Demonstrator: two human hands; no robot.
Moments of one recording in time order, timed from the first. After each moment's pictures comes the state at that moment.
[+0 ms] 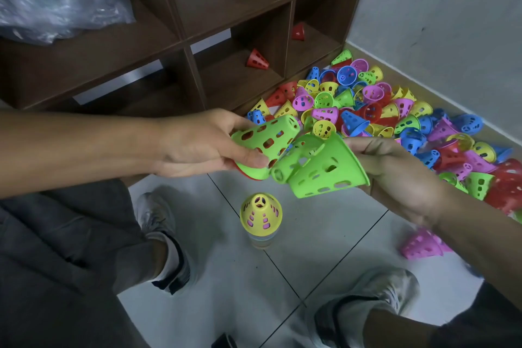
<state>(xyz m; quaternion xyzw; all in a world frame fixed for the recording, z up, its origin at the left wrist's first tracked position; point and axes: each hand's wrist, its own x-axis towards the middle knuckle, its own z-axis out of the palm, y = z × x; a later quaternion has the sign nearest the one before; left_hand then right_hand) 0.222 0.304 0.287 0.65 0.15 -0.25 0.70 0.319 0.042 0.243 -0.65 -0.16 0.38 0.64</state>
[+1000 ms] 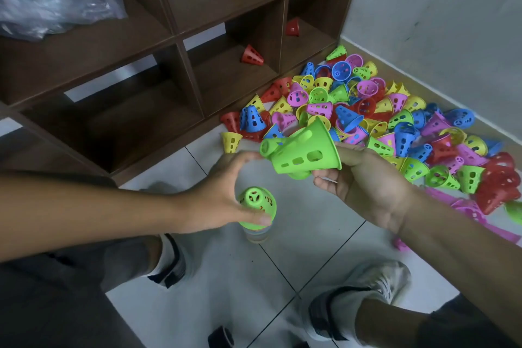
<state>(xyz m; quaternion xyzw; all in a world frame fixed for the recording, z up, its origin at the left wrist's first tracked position) 0.178 0.275 0.203 0.87 0.09 -0.12 0.47 0.300 0.061 0.232 -0.57 0.05 0.40 0.71</state>
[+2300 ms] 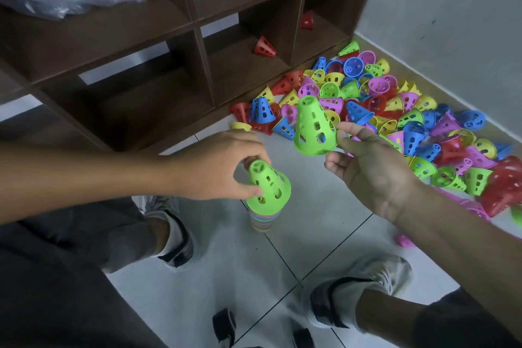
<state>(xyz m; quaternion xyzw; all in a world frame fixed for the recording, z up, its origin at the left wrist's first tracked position) 0.181 0.301 0.237 0.95 -0.13 -0.03 0.27 0.290 0.074 0.237 -0.58 0.07 0.31 0.75</state>
